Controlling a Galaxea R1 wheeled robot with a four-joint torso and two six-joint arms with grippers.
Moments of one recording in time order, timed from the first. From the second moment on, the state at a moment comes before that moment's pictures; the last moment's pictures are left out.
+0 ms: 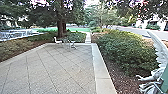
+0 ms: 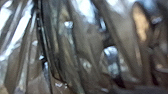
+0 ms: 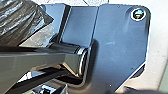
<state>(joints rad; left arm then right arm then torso) 1.55 3.00 -2.64 -0.50 0.00 0.53 -1.61 3.04 -2.71 0.08 0.03 -0.13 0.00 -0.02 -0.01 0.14</state>
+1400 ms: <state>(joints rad) 1.55 2.96 -2.62 -0.50 0.00 0.53 -1.61 3.04 -2.71 0.07 0.03 -0.13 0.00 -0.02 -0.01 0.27</state>
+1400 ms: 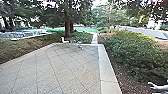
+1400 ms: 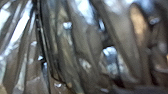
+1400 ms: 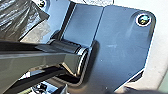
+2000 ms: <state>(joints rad) 1.46 2.81 -2.36 -0.53 0.01 0.53 -1.61 3.04 -2.71 0.07 0.03 -0.13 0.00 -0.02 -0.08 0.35</state>
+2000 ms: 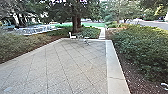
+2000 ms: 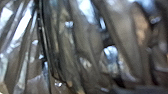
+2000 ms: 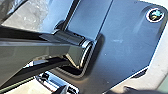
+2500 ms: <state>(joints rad) 1.24 2.66 -2.23 -0.69 0.10 0.52 -1.61 3.04 -2.71 0.07 0.02 -0.13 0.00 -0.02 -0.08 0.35</state>
